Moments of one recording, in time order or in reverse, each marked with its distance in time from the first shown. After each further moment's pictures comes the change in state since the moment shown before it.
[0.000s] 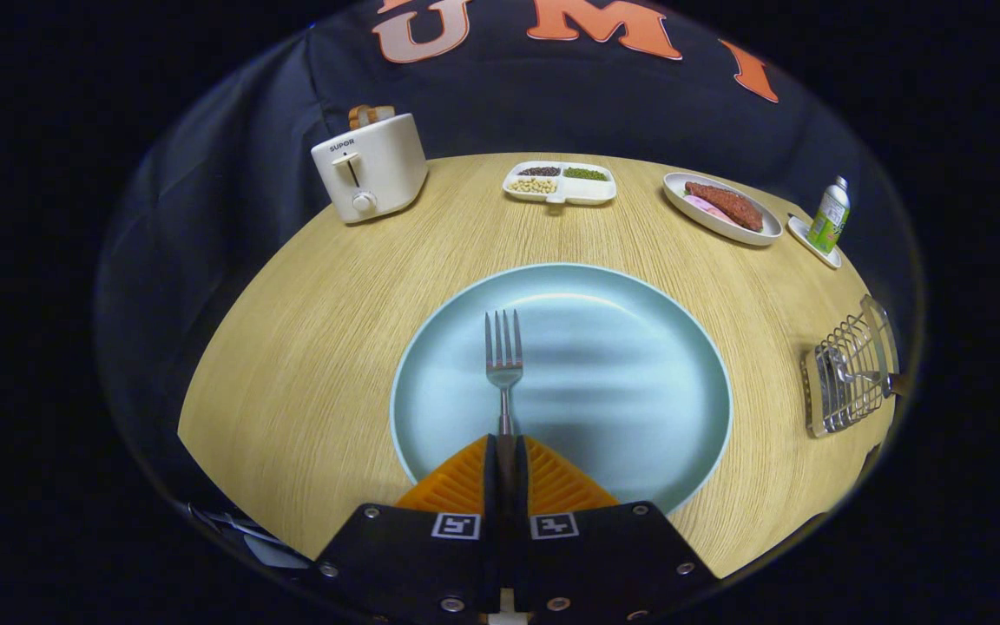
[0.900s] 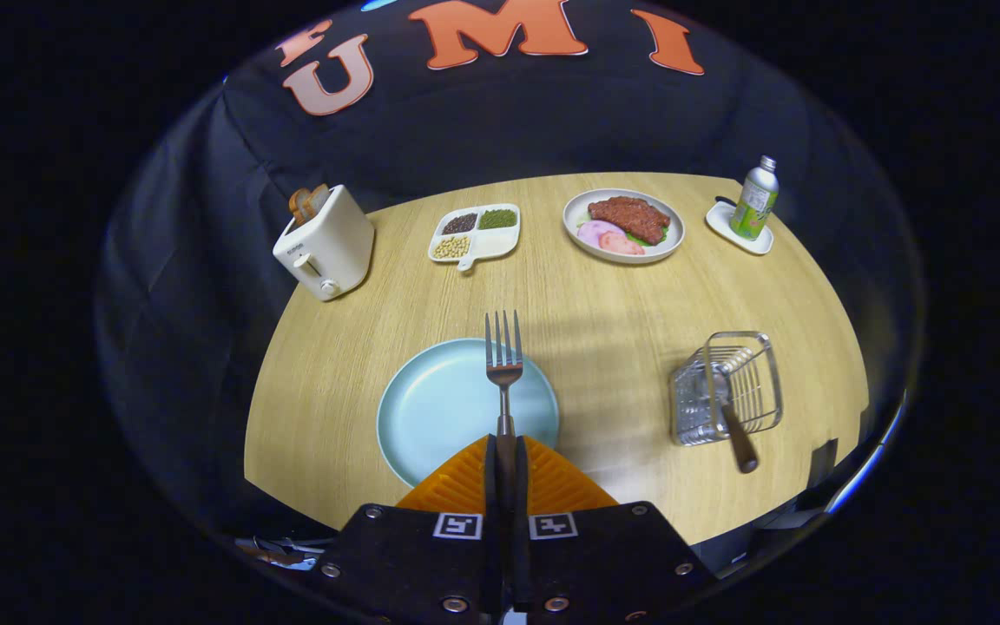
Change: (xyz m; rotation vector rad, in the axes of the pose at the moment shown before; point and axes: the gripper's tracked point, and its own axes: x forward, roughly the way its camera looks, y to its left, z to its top) arm -0.123 -0.110 0.078 0.170 0.038 -0.041
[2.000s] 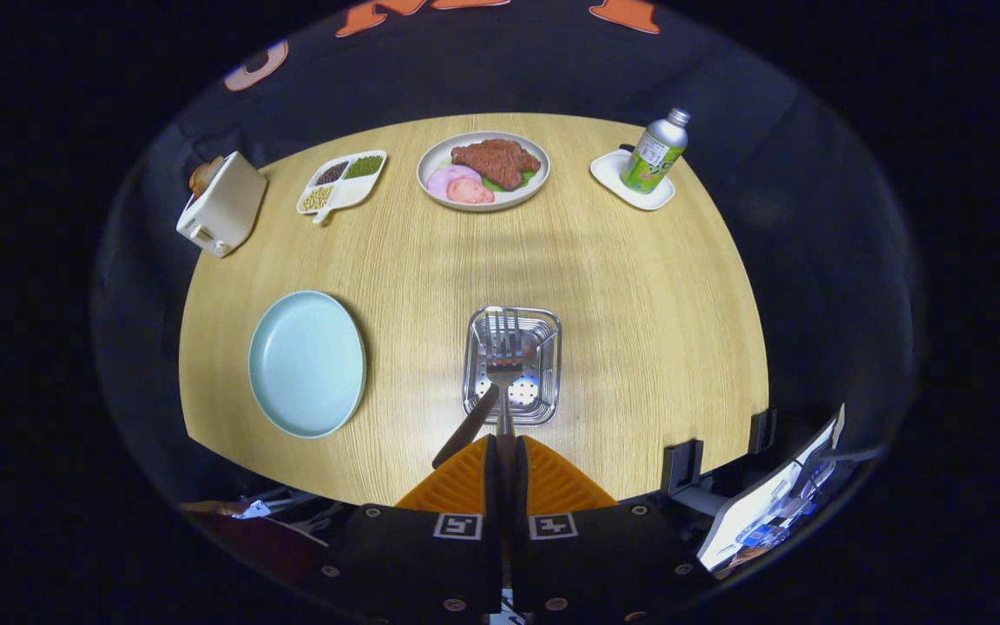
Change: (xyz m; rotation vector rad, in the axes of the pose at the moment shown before) arm -0.034 -0.164 -0.011 -0.044 0.363 -0.202
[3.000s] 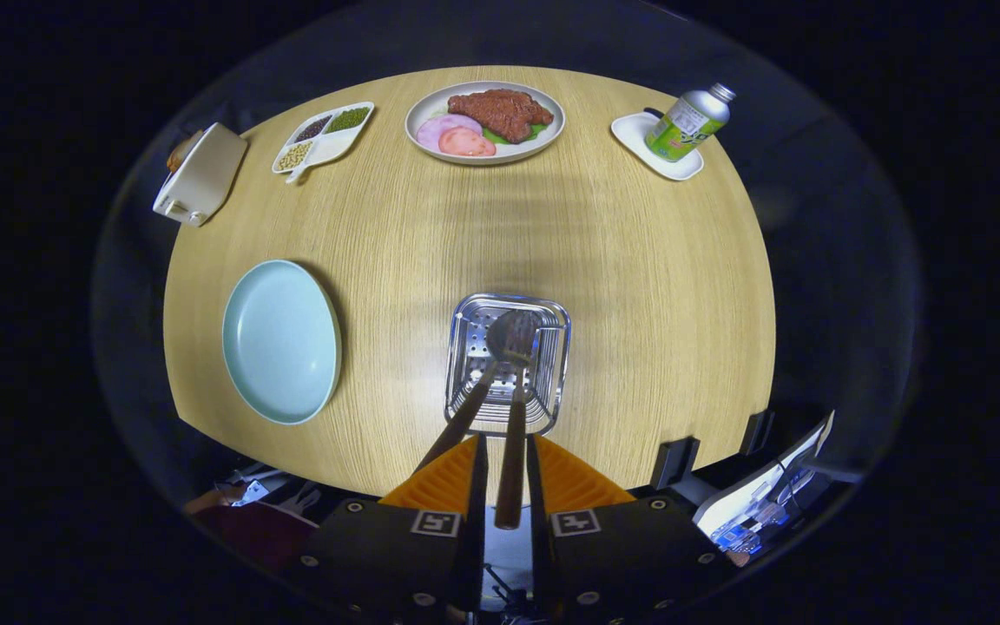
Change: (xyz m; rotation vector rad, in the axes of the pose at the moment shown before) arm 0.023 -0.011 0.012 -0.055 0.136 -0.028
